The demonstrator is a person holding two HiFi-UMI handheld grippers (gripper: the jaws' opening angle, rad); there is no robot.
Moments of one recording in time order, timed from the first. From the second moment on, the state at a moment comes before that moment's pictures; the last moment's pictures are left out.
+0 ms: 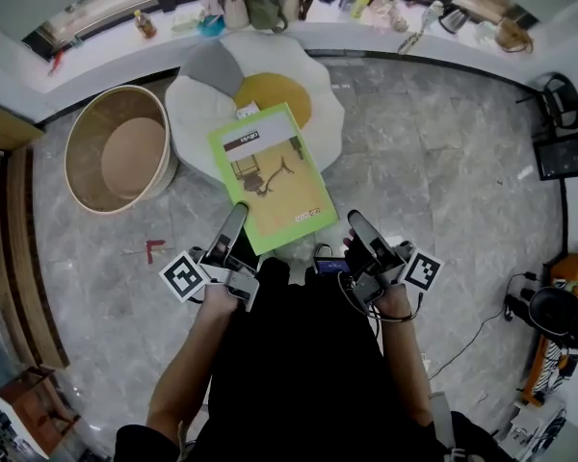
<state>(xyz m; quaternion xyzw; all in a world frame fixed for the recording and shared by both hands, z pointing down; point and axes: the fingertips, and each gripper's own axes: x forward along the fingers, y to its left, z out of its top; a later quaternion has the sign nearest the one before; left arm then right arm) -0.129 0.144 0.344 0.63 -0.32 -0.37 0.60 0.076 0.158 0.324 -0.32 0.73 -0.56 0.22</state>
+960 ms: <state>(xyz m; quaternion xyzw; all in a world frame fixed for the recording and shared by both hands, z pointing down) -0.047 0.176 0.343 0.60 -0.37 -0.39 0.60 0.176 0.171 0.325 -0.30 0.76 -0.55 0.19</state>
